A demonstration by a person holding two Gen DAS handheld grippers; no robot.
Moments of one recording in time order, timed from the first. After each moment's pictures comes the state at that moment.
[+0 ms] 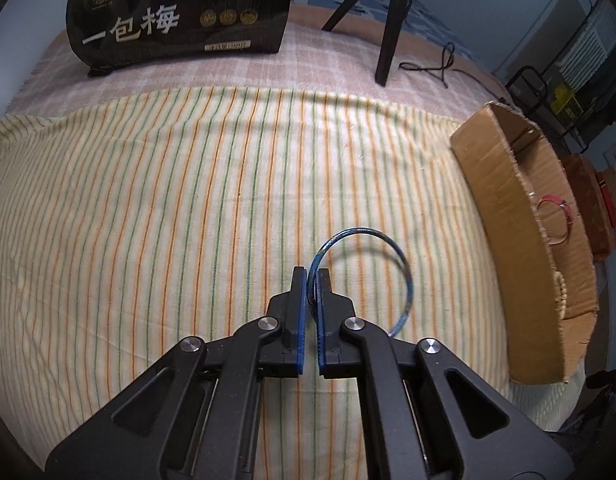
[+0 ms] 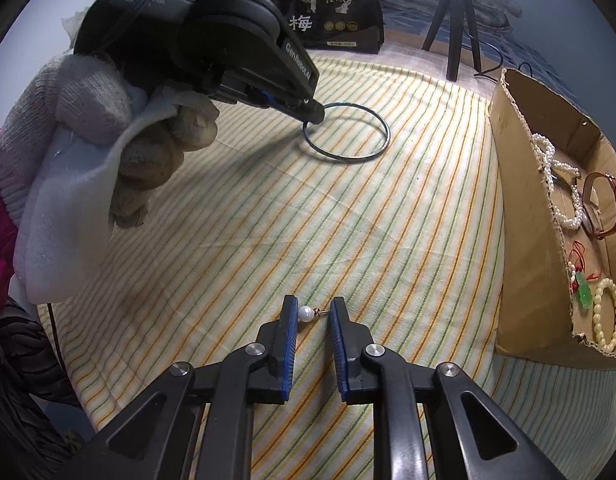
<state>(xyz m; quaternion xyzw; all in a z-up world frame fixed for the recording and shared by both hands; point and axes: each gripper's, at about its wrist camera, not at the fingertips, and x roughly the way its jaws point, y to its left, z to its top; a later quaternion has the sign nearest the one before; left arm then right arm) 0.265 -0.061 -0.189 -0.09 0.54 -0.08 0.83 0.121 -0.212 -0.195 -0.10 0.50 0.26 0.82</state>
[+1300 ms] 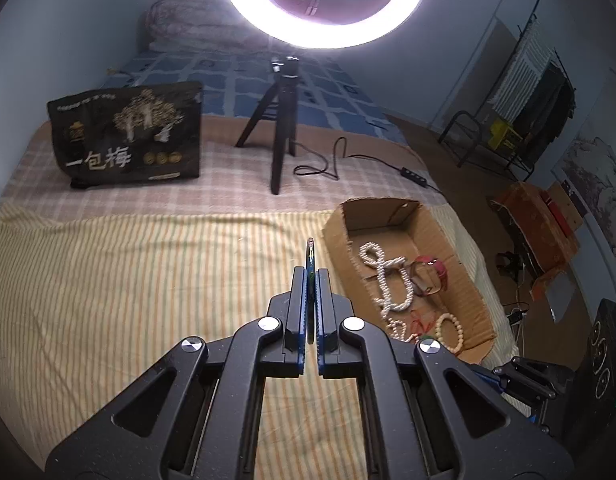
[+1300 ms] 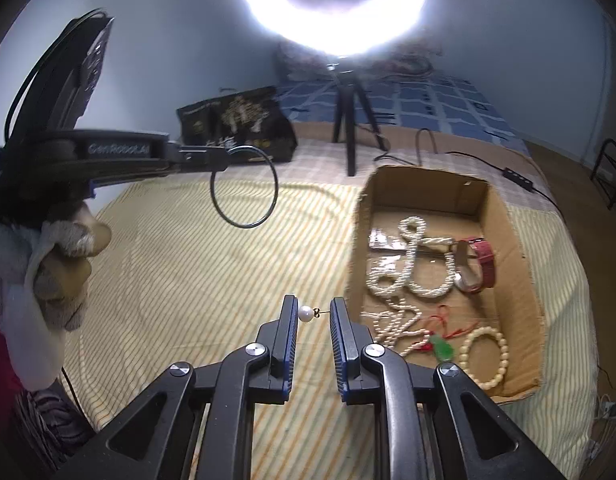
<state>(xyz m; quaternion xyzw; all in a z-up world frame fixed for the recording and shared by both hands) 0.234 -0.105 -0.066 -0.11 0.41 -0.16 0.89 0.151 -0.300 -0.095 -0.02 0.41 0.19 0.89</state>
